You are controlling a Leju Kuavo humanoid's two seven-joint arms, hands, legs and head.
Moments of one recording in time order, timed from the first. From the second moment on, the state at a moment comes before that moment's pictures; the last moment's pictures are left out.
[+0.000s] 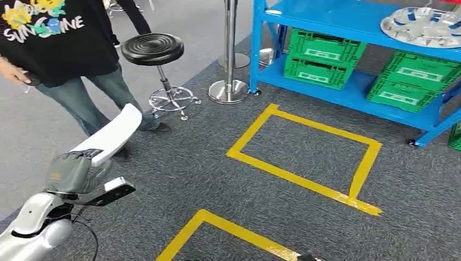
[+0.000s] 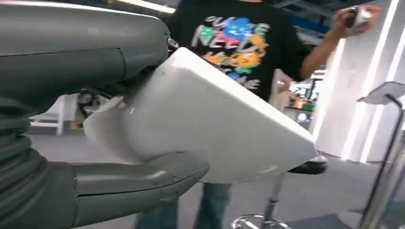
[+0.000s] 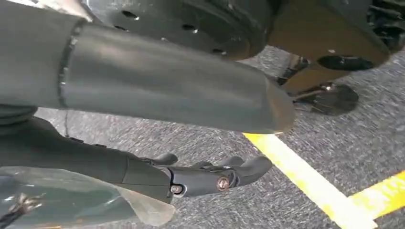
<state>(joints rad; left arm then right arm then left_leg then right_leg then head) -0.23 0.36 -0.44 -1.31 -1.03 0.51 0.02 -0.06 0.13 -1.04 -0.12 1.35 -0.03 -0.15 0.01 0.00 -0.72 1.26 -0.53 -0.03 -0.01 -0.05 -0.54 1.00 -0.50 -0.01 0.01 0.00</state>
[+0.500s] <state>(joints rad) -0.22 0.36 -0.44 -1.31 -1.04 0.51 0.03 -0.07 0.13 -1.04 -0.13 1.33 -0.03 -0.23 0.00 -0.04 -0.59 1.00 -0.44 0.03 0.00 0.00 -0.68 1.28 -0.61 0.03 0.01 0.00</state>
